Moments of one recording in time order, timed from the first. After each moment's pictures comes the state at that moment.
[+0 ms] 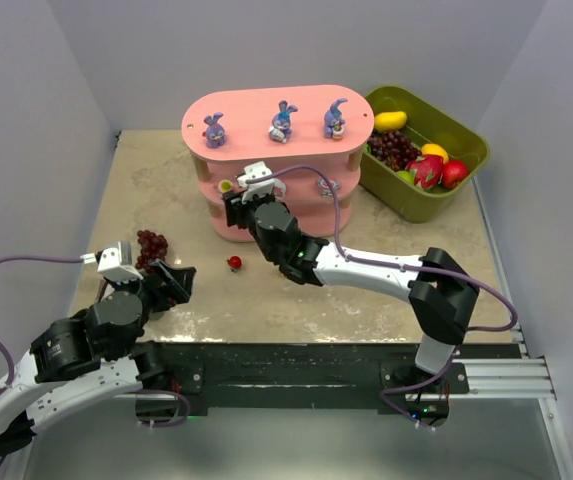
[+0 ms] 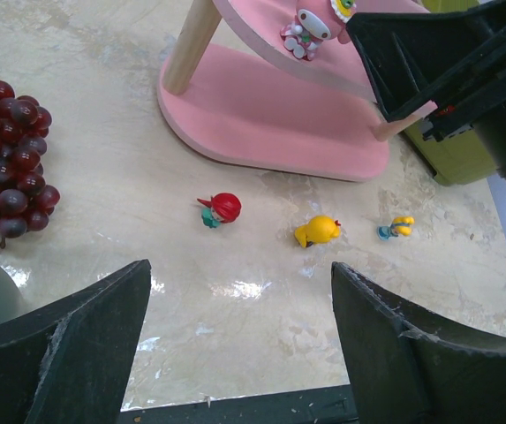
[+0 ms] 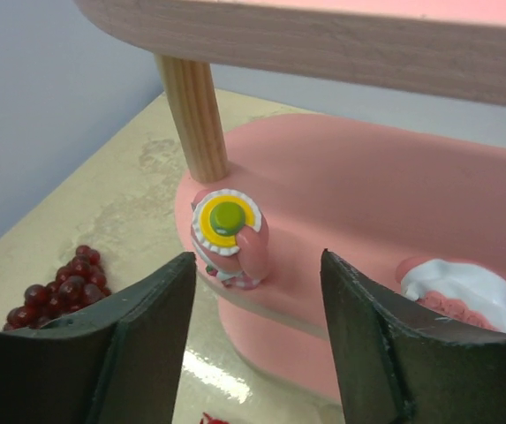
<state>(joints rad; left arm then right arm) -1.08 0.28 0.77 -0.92 -0.83 -0.85 1.05 1.77 1.29 0.49 0.60 0.08</state>
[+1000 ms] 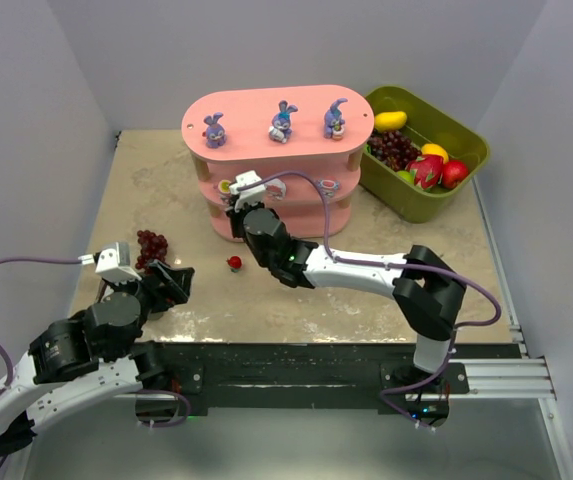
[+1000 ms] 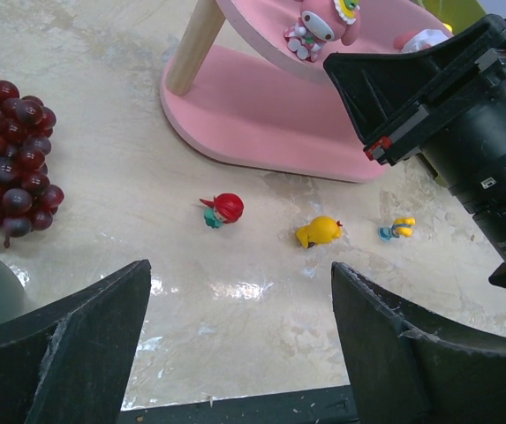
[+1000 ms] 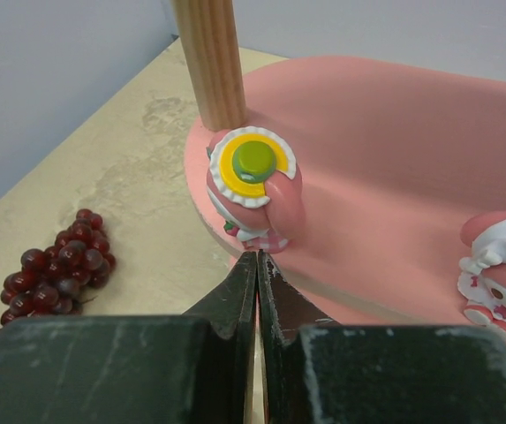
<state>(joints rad) -1.08 0.27 0.77 -0.93 -0.83 -0.85 1.07 1.83 1.29 0.45 0.59 0.14</state>
